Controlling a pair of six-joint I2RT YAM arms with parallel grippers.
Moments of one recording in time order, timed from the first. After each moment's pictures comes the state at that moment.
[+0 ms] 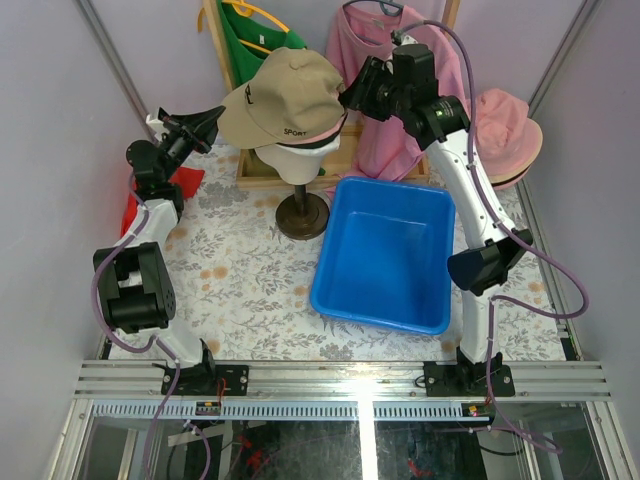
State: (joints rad) left arm 0.20 1.66 1.15 0.94 0.75 -2.10; right arm 0.44 2.05 2.48 -0.77 -0.09 0.62
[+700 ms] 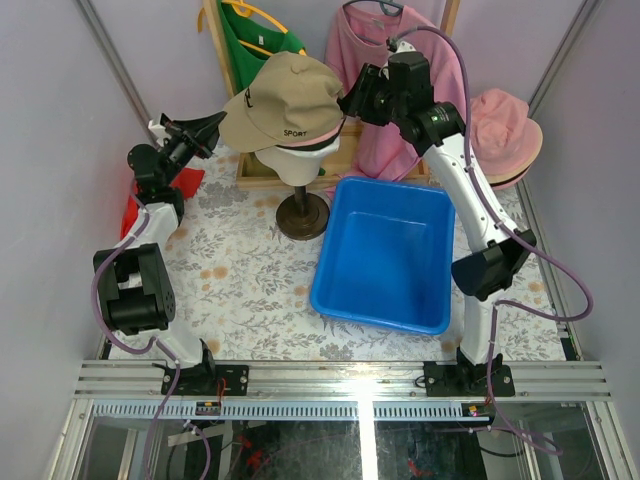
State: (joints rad) left arm 0.21 1.65 1.11 0.92 0.76 -2.09; right arm 0.45 2.01 2.36 -0.71 -0.04 0.56
